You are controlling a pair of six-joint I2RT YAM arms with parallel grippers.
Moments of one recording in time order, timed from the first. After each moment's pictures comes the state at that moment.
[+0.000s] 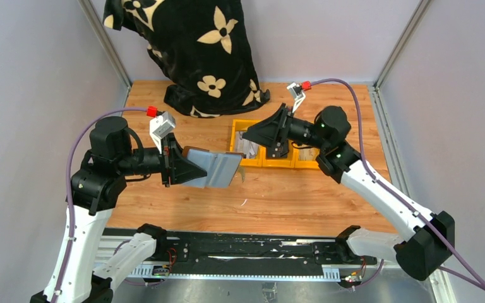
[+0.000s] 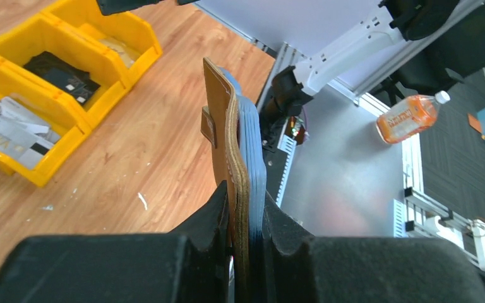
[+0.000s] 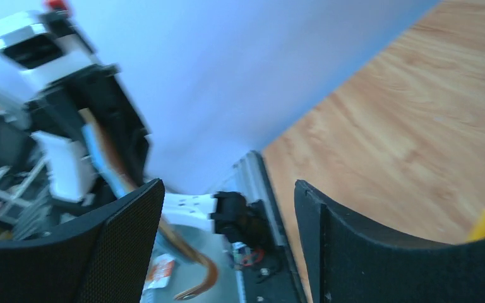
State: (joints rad) left arm -0.29 0.82 1.31 -0.86 1.02 -0.12; right arm 0.61 1.19 1.07 0.21 -0.62 0.76
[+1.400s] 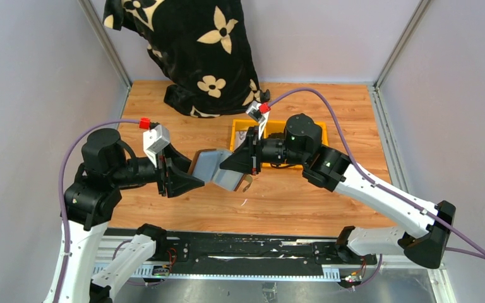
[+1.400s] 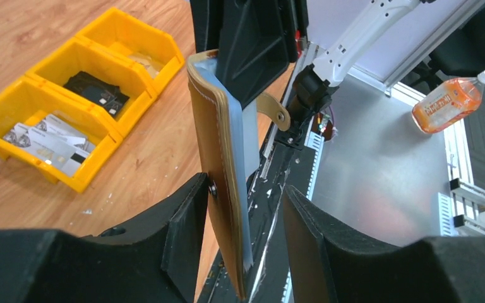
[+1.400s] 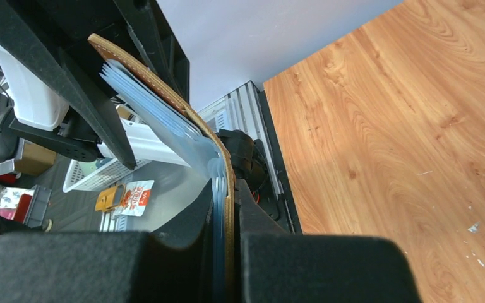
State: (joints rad) left arm -0.29 0.74 1.27 -0.86 0.99 -0.01; right arm 0.96 1.20 1.20 -0.07 -0.50 0.50
